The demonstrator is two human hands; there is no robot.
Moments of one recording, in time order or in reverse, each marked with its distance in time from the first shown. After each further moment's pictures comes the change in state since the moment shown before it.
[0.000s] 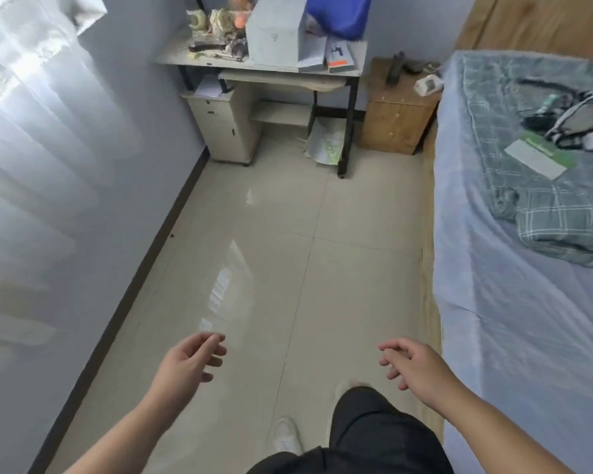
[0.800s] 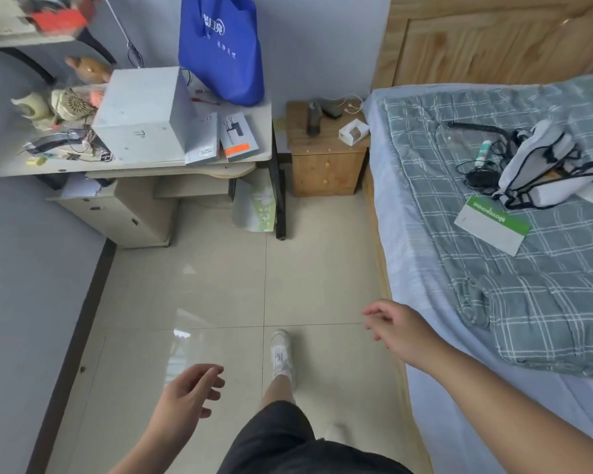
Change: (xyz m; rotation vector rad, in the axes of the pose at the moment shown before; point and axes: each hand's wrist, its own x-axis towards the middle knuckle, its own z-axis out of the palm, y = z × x) left_hand 0.361 0.328 0.206 0.146 -0.193 0.009; right_hand 0.375 -0.223 -0.289 -0.039 0.150 -0.015
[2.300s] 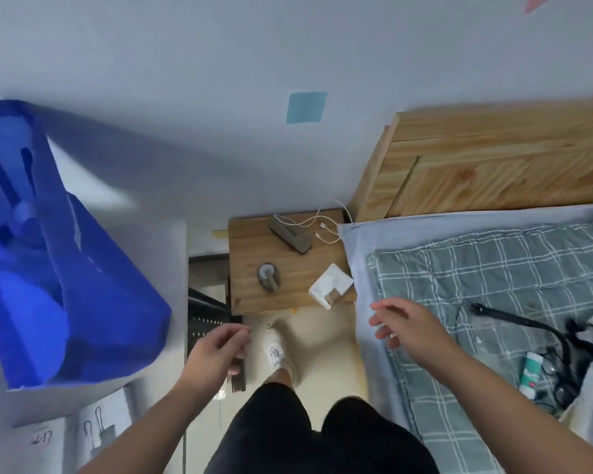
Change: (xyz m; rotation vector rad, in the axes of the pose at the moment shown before) left_hand 0.648 0.641 0.221 0.021 -0.243 0.017; right_hand 0.680 -0.256 -0.415 0.355 0.168 0.223
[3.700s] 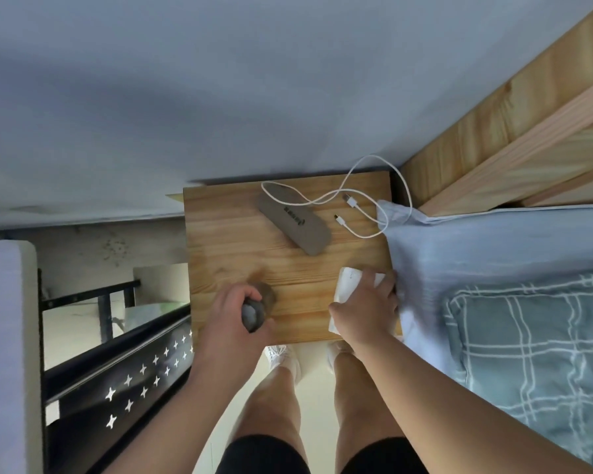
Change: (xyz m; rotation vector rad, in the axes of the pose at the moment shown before) left_hand 0.297 -0.028 0.102 0.420 0.118 0.083; right_hand 0.362 0.099 0.166 -0.693 0.165 0.256
